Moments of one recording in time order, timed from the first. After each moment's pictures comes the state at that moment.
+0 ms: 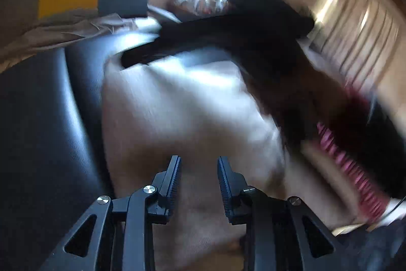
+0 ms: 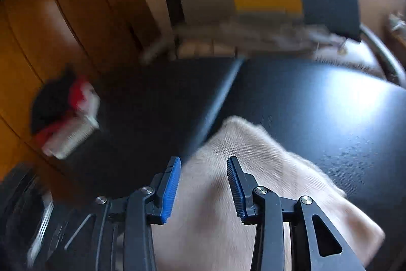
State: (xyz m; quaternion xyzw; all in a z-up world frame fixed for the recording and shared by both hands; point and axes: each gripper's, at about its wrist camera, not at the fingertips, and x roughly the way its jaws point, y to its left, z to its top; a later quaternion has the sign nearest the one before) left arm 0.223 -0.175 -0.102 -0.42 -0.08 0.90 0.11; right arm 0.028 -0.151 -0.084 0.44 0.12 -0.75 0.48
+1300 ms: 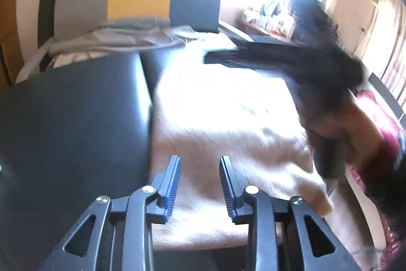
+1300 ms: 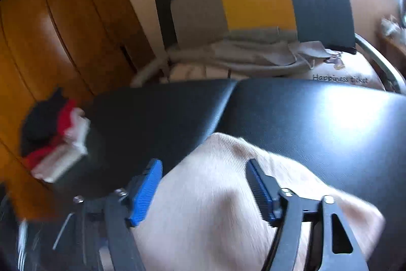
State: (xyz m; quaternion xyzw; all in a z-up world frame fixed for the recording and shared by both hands) left arm 0.220 -0.254 -0.070 -0.37 -0.14 0.91 -0.08; right arm 0.007 -0.136 -0.069 0.37 0.03 -0.79 0.49
